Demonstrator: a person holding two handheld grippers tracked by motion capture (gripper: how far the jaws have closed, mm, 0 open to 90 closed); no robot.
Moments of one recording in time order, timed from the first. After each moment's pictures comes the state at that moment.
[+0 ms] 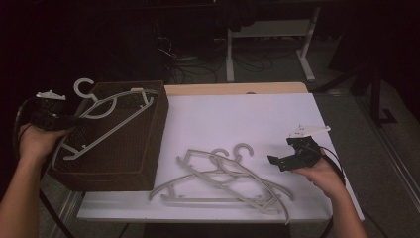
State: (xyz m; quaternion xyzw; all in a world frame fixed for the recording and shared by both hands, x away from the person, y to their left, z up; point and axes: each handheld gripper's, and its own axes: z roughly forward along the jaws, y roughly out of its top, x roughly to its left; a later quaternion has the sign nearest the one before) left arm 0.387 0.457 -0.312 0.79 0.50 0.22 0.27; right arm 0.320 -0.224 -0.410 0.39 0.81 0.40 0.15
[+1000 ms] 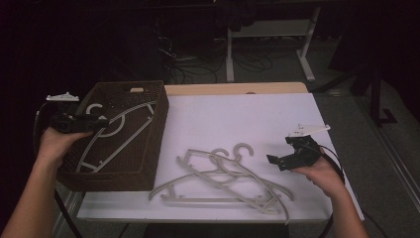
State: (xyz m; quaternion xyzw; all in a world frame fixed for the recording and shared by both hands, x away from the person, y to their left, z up) left arm 0.379 0.414 -0.315 0.78 0.46 0.16 0.39; right arm 0.320 -0.222 -0.406 0.38 0.82 0.41 0.15
